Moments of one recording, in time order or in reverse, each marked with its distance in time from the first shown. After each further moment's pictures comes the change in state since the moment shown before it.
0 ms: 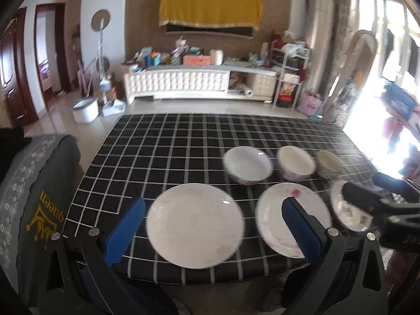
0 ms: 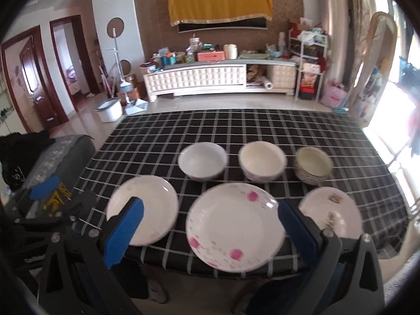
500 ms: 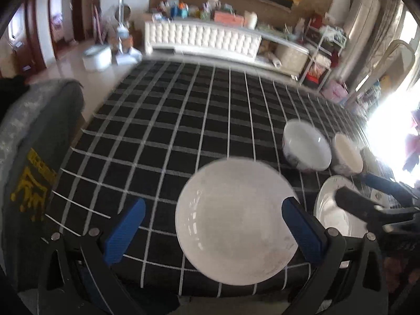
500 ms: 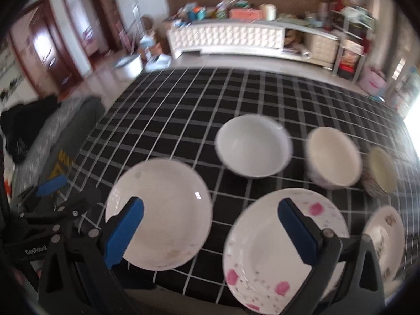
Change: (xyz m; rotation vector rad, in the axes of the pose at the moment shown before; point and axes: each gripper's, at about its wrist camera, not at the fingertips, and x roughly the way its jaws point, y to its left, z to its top) left arm 0.113 0.088 -0.014 -0.162 0.252 -0.005; right arm 0.140 0.055 0.015 -0.135 0.266 0.100
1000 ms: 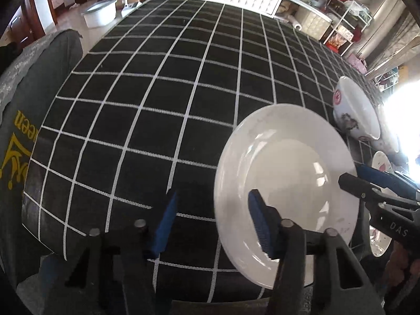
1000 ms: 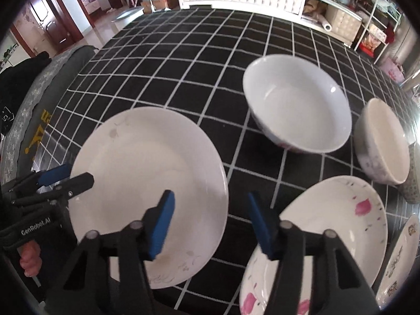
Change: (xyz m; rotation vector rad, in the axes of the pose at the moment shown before) left arm 0.074 0.043 -0.025 -0.058 0.230 0.048; right arm 0.085 0.006 -0.012 -0.049 0.226 -0.003
